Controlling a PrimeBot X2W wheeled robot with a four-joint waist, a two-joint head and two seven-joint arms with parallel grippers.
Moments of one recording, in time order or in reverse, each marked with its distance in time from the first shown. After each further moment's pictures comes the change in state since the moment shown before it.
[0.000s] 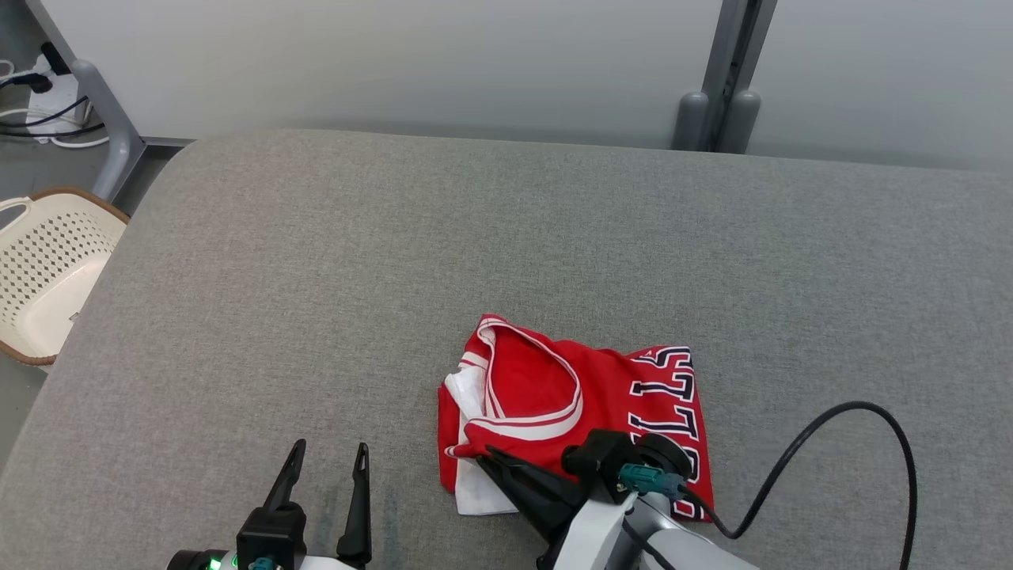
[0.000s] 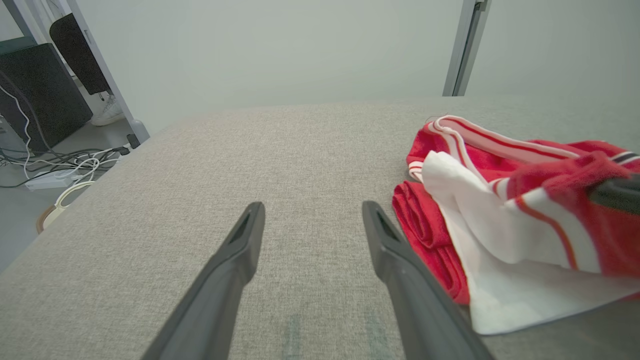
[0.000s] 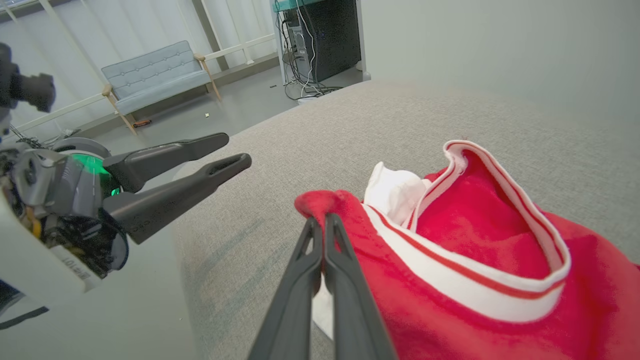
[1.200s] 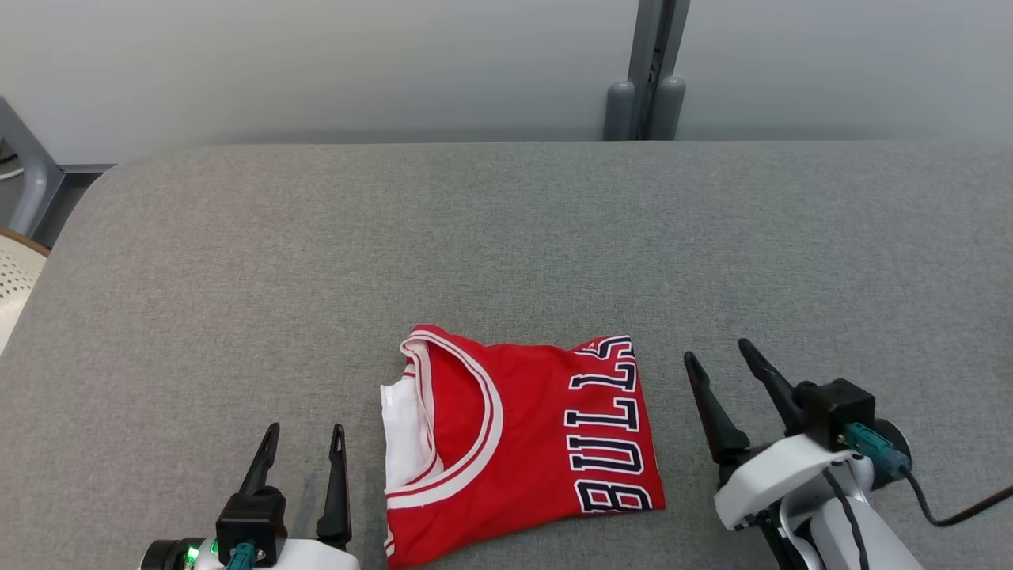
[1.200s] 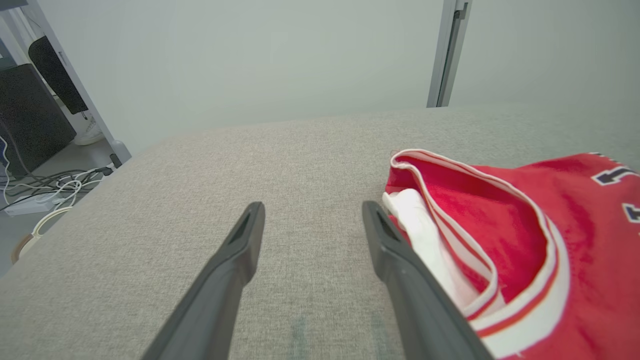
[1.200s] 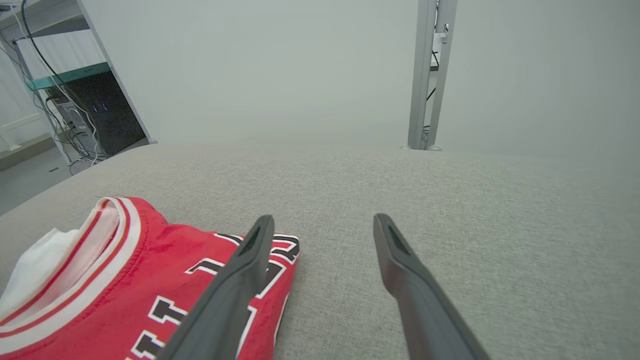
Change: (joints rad) left arm -0.024 0.000 0.040 -0.003 0.017 0.027 0.000; right arm 0.170 -0.002 -0.702 -0.039 -0.323 0.000 -0.035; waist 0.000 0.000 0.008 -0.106
